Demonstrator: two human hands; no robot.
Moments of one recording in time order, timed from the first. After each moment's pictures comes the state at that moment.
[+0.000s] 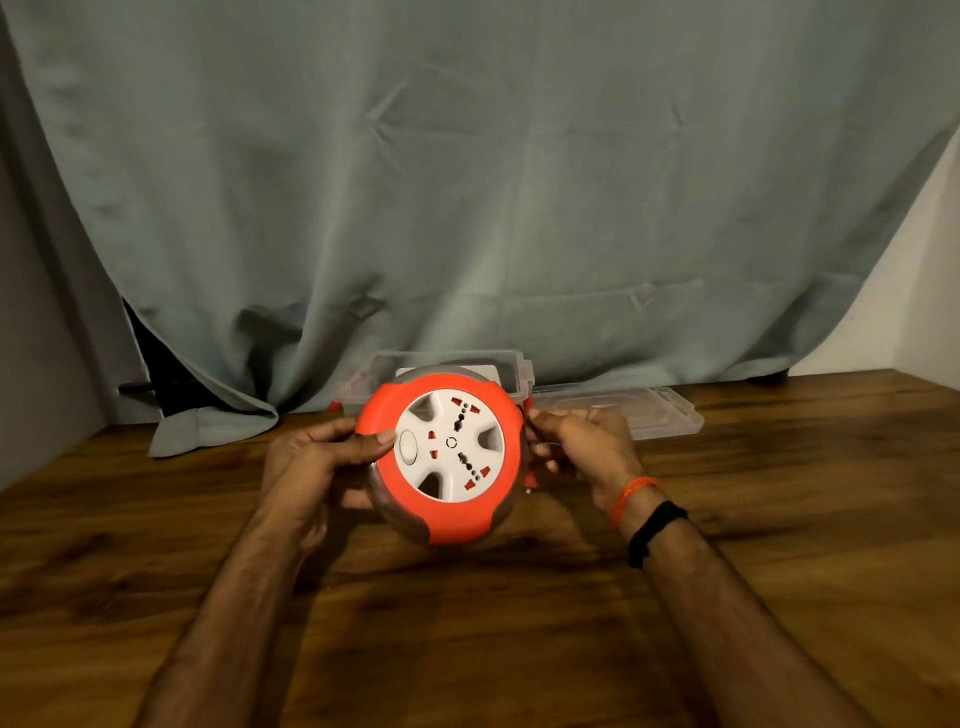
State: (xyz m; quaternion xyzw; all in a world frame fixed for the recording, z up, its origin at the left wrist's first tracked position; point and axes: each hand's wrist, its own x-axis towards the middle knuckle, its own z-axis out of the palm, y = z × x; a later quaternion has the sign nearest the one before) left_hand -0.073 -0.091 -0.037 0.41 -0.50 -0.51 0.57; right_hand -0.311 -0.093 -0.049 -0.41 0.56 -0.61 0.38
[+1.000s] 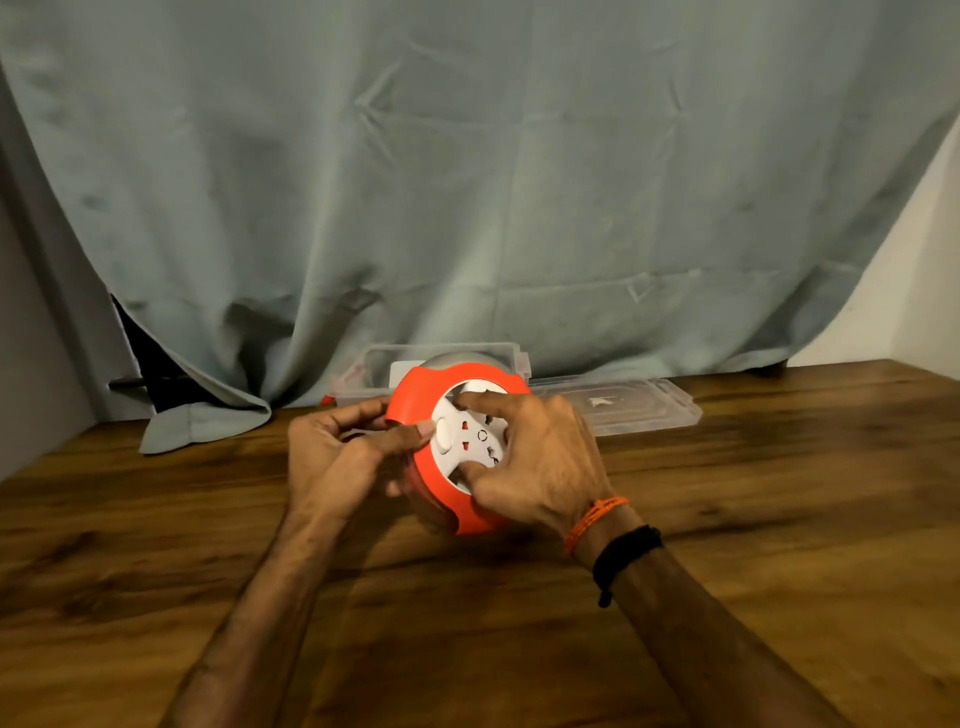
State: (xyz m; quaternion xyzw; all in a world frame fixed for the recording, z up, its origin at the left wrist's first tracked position) left_hand -0.107 -0.073 -0.030 0.40 -0.53 -0.42 0.61; right_hand -0.272 -0.054 -0.039 -0.71 0.57 -0.41 -0.07
